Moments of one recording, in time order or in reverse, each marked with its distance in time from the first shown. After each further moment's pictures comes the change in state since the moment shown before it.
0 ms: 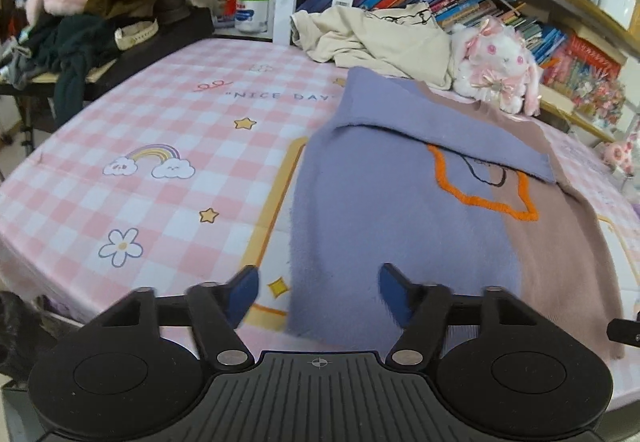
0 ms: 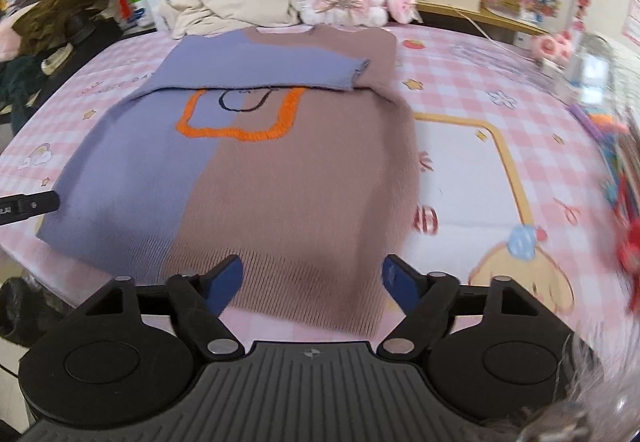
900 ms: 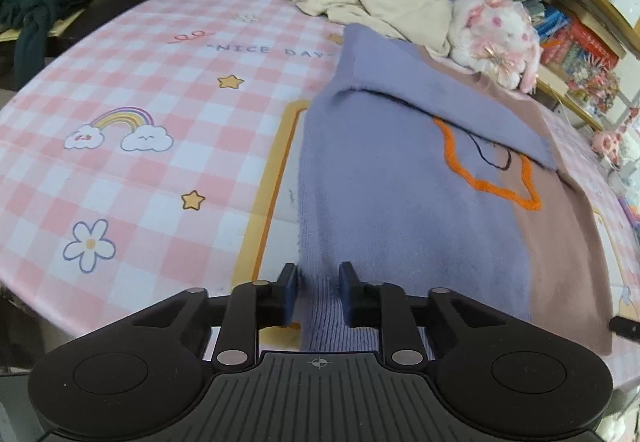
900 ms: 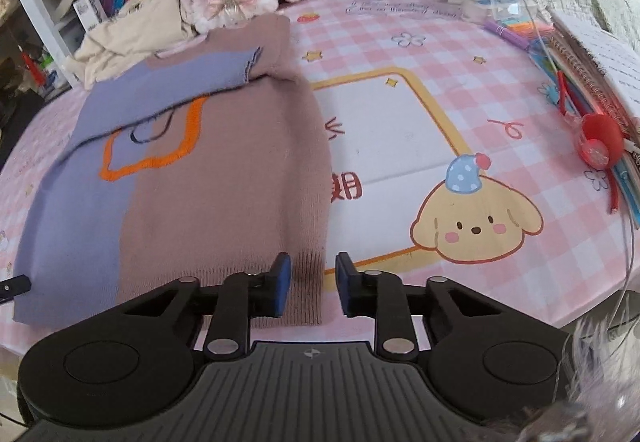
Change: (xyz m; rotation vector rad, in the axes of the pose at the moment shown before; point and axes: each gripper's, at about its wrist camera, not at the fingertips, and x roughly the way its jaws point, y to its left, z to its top) left arm 0.035 0.021 0.019 -0.035 0.141 -0.089; right arm 0.015 -0.044 -0.002 0.281 0.036 -0.073
